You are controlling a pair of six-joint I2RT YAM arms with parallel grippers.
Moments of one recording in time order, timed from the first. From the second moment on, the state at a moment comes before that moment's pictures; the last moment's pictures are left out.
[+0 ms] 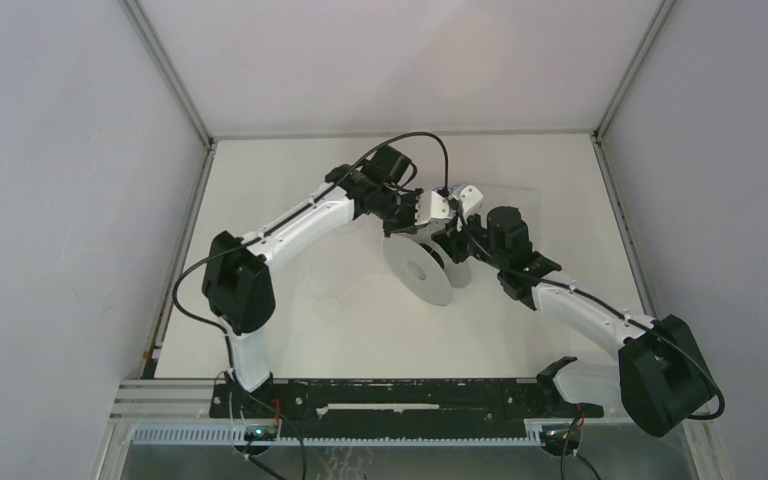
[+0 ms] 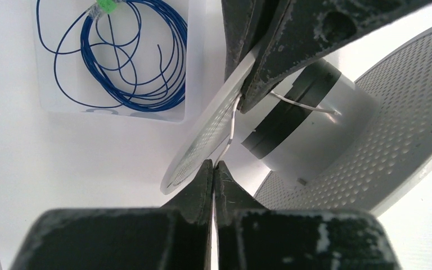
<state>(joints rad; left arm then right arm) -0.71 1.88 1.69 -0.80 0.44 0.89 0.52 1.22 0.66 0.22 -0.29 0.00</state>
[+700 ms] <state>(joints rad) -0.64 1.90 1.84 -0.85 0.41 0.81 0.52 1.21 0.73 0.18 -0.26 -0.06</state>
